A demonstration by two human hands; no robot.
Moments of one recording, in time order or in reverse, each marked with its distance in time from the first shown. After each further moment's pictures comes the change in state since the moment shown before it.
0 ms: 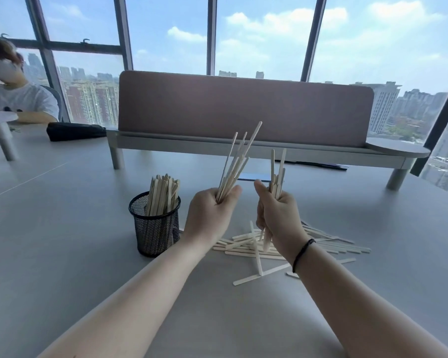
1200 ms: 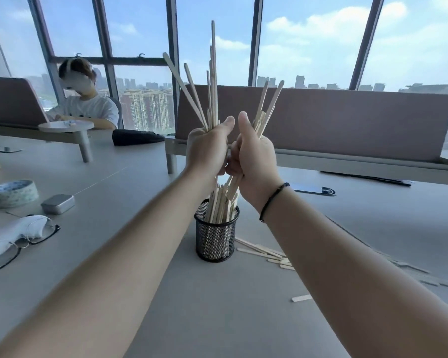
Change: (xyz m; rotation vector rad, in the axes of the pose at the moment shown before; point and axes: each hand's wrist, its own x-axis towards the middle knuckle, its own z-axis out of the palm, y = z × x) left_hand 0.076 0.060 -0.118 -0.405 0.264 -0.298; right_hand 0.007 -0.108 0.163 0.403 -0.226 0.026
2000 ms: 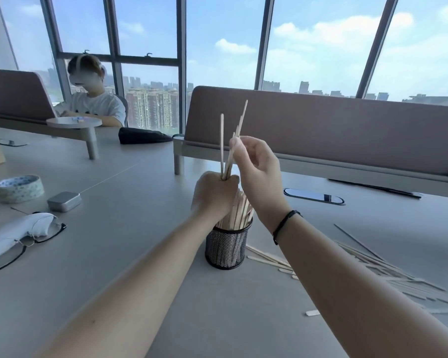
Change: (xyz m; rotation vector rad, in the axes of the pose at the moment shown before) left_hand 0.001 -0.064 -0.029 0.453 0.002 0.003; right_hand -0.008 0.029 -0.001 -0.455 -0.052 -0.349
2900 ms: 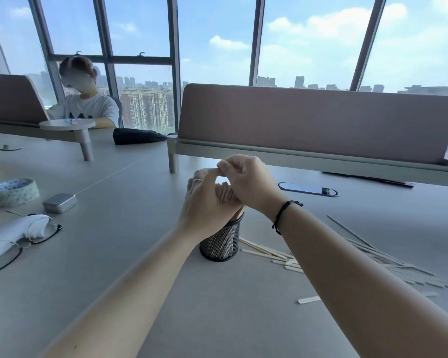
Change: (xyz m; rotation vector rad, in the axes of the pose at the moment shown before) left_hand -0.015 -0.034 -0.002 0.253 -0.074 0.317; right_hand 0.008 0.017 -0.016 -0.508 -0.247 0.054
